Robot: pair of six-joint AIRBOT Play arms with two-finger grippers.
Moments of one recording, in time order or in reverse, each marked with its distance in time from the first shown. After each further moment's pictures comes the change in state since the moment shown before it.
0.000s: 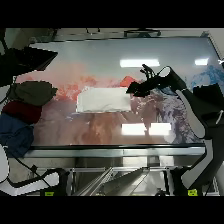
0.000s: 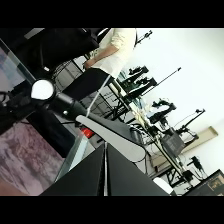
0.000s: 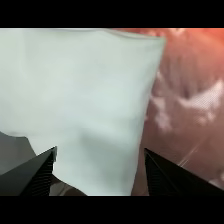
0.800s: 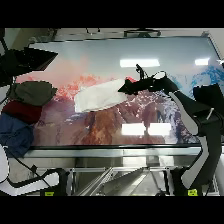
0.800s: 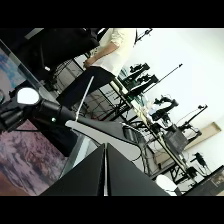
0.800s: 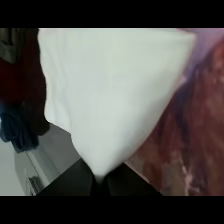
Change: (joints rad) left arm 0.000 0.000 0.000 0.000 -0.008 0.026; right arm 0.021 -0.043 0.005 0.399 -0.053 -0.193
